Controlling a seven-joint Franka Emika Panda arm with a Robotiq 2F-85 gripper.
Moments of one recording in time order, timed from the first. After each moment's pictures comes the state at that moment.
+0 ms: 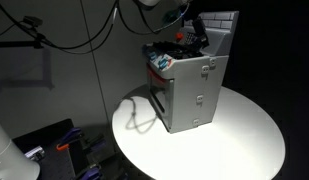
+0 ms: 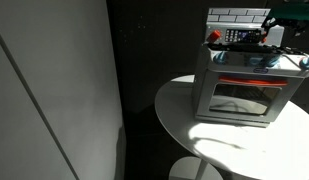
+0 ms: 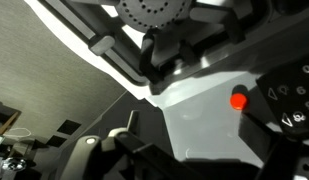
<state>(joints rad) 0.01 0.27 -0.12 -1.70 -0.48 2.28 1.20</state>
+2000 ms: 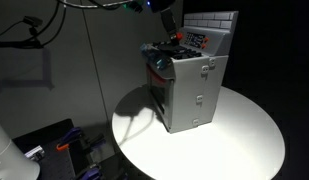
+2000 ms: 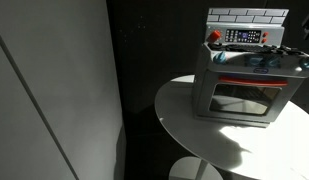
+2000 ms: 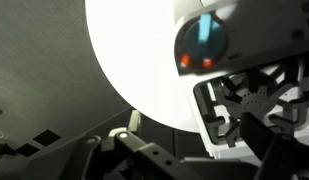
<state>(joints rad) -0.02 -0.19 -0.10 -2.19 -0.36 2.24 0.86</state>
